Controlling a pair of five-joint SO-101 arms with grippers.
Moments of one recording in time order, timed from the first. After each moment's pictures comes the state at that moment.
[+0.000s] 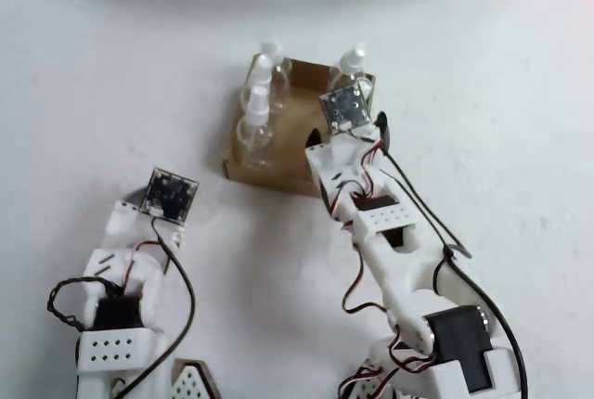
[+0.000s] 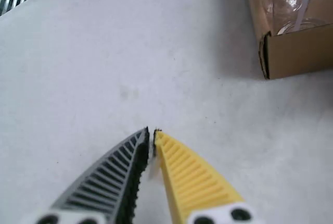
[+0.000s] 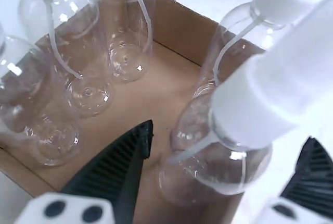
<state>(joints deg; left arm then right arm) -10.1 -82.8 97.6 29.1 -26.2 -19.3 -9.5 55.7 -6.1 9.5</state>
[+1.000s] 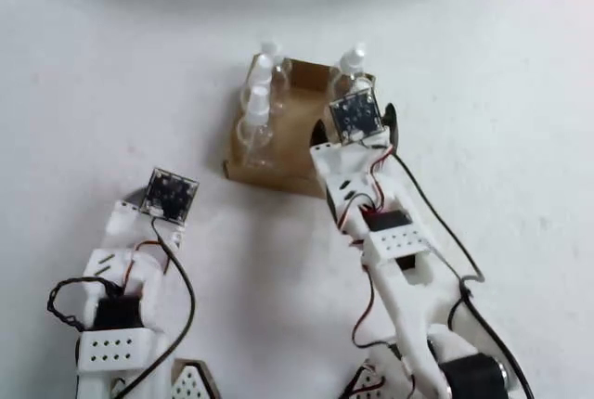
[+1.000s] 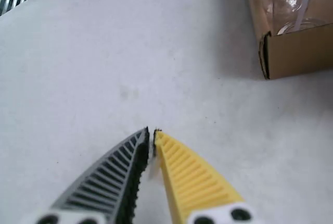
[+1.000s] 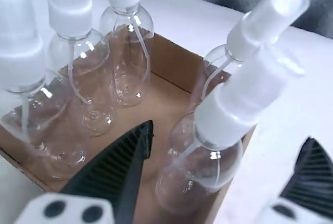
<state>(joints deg) -10.1 -82.8 97.6 29.1 -26.2 -19.3 -25.2 62.8 -5.7 9.5</state>
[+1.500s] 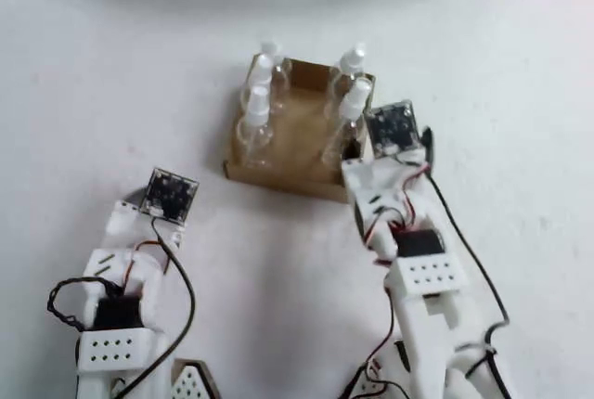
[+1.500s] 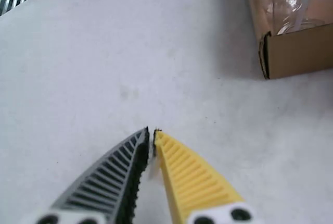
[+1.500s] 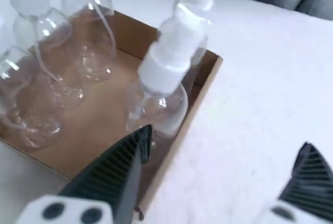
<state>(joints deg) -10.1 -82.8 97.6 29.1 -26.2 -12.1 -44.4 68.3 14.3 9.5</state>
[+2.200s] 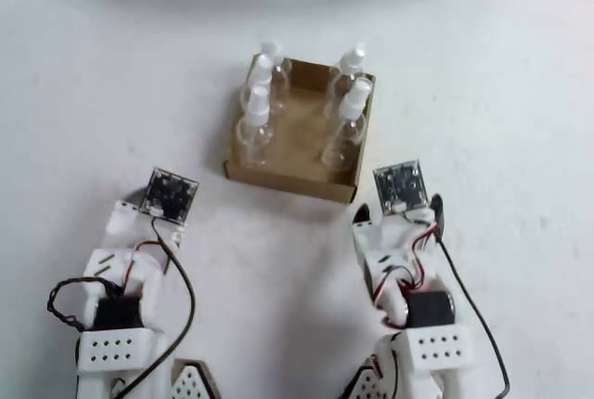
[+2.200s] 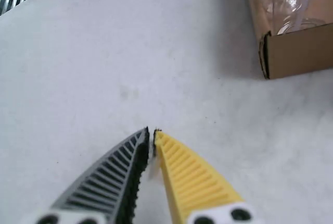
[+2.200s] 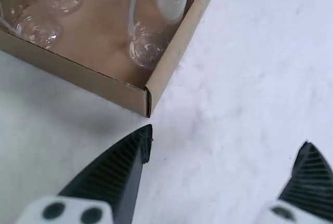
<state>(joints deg) -10.1 -82.8 97.6 29.1 -26.2 -11.1 -79.8 87.7 39.7 9.5</state>
